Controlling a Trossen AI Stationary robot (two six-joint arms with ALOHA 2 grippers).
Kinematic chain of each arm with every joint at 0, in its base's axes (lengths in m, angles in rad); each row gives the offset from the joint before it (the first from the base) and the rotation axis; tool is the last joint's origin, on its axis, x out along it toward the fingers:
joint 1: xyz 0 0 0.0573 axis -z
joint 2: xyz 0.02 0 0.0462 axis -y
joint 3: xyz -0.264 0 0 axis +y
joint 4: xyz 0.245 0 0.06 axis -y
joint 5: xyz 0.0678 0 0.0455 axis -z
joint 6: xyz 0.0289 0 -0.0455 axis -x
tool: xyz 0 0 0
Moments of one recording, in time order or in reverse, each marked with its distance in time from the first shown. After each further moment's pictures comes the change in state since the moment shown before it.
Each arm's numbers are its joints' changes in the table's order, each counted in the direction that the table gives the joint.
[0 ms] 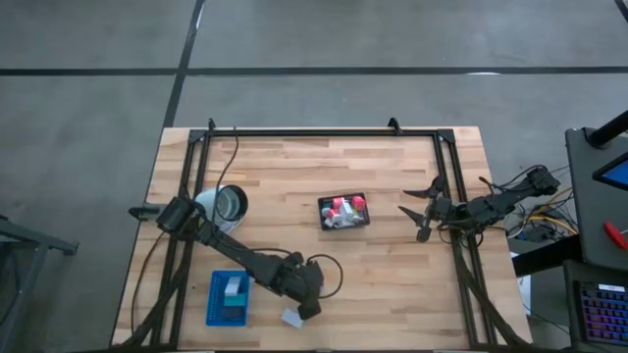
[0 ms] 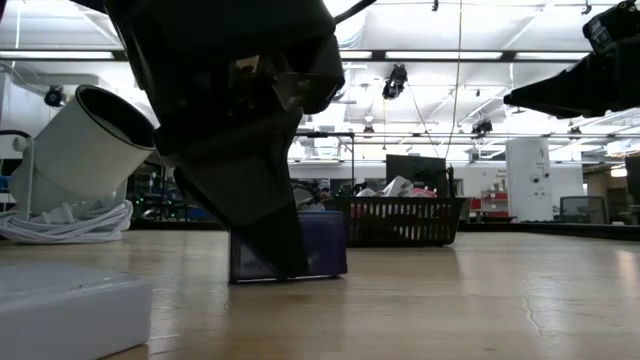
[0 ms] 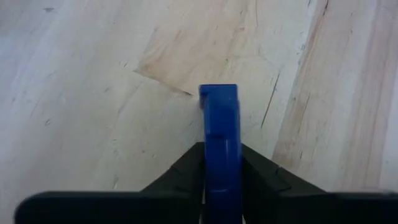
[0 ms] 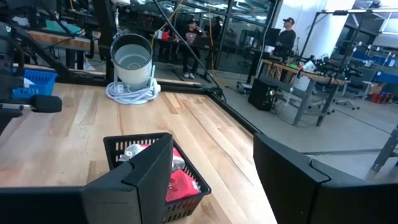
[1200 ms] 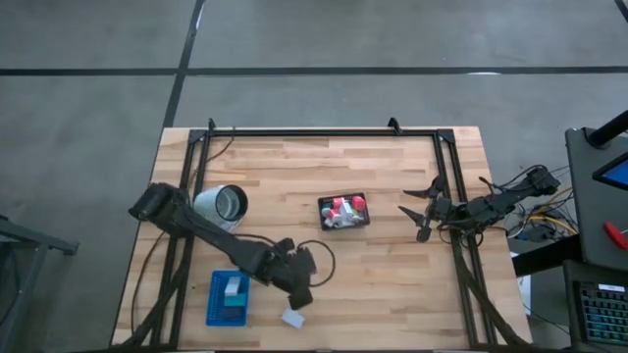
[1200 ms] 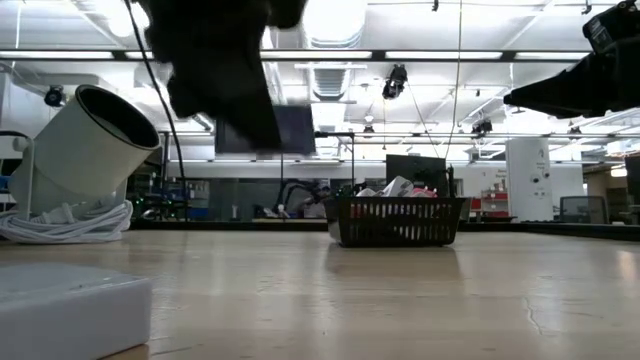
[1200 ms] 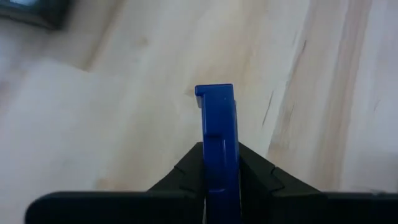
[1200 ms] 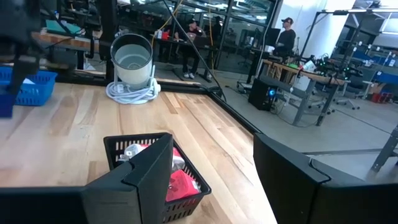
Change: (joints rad) left arm -0.017 0.192 0.000 -0.192 -0.065 -0.050; right arm 0.000 0.000 0.000 0.000 0.000 0.000
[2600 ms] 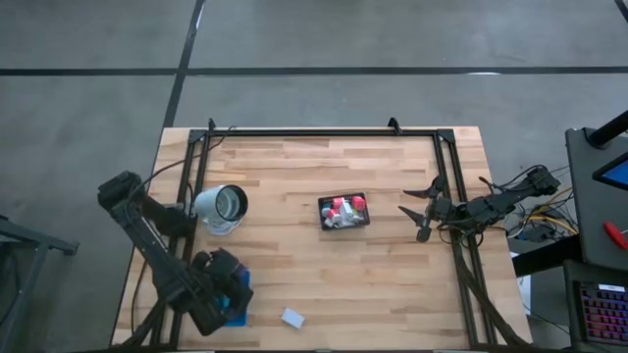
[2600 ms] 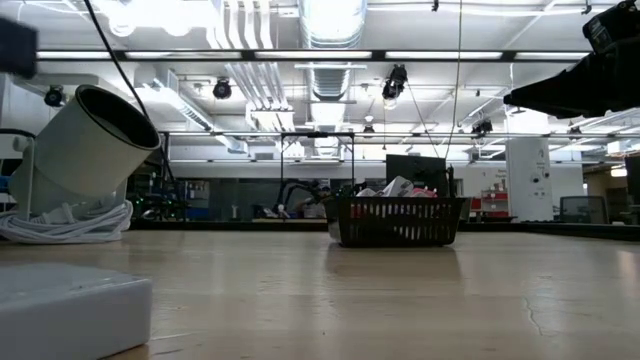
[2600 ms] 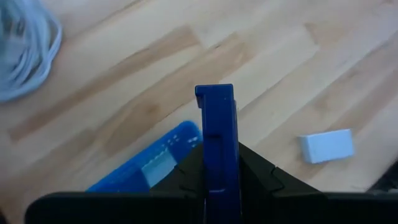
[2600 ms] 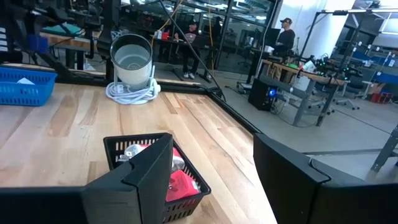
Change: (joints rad) left arm 0.431 0.303 0.059 -0.664 -0.203 1.092; right arm 0.000 0.000 0.000 0.000 0.000 0.000
